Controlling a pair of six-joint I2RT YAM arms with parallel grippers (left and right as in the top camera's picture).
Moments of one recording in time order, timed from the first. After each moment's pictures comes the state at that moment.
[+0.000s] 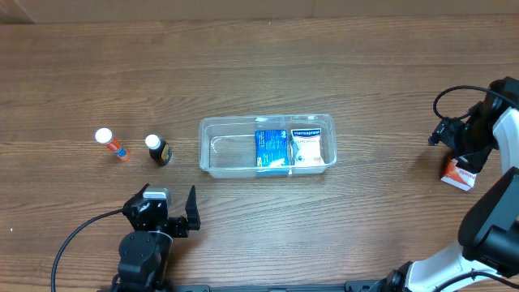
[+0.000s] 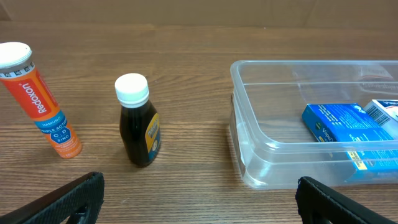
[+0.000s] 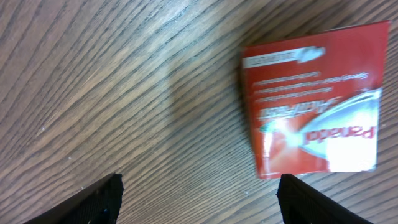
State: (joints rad) left arm -0.18 0.01 0.13 -0.45 -0.10 -0.11; right arm -0.47 1.83 1.36 -1.04 -0.07 0.20
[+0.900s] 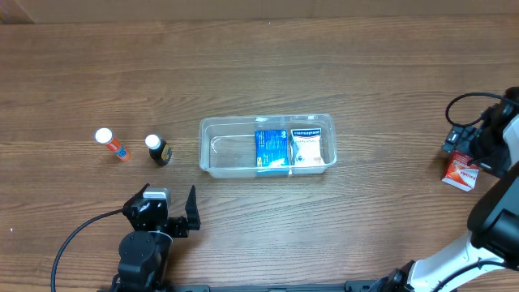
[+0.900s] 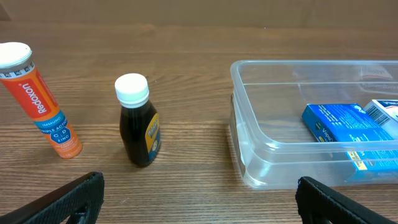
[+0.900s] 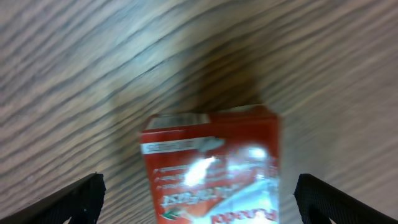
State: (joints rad) left arm -0.18 0.01 0.13 -0.45 -0.10 -0.11; right arm -0.57 1.93 1.36 -0.90 0.06 -0.01
